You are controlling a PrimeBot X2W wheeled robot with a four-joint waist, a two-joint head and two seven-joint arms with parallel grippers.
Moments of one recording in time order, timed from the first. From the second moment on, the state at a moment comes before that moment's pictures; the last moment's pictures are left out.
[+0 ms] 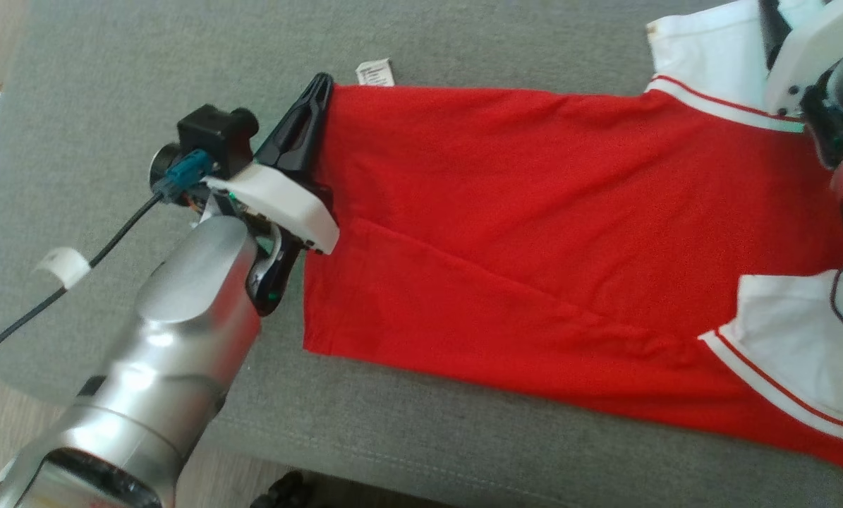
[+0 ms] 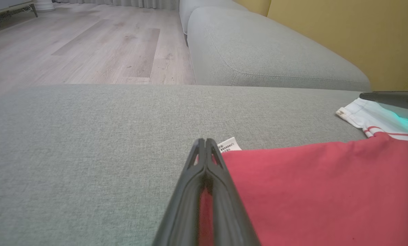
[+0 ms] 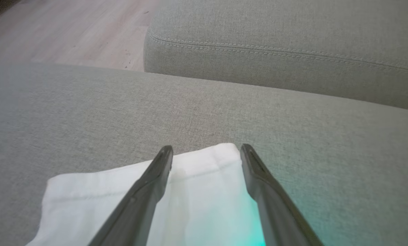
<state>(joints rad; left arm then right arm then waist) -0.87 0.16 -0.71 0.80 -0.68 -0.13 -0.21 -1.15 -0.28 0.16 1.23 0.20 0.13 0.09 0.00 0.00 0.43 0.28</state>
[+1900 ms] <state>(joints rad) -0.24 0.15 -0.12 0.50 -0.23 -0.04 -0.26 -0.29 -0.11 0.15 0.59 0.62 0.13 -0.25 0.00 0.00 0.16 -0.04</state>
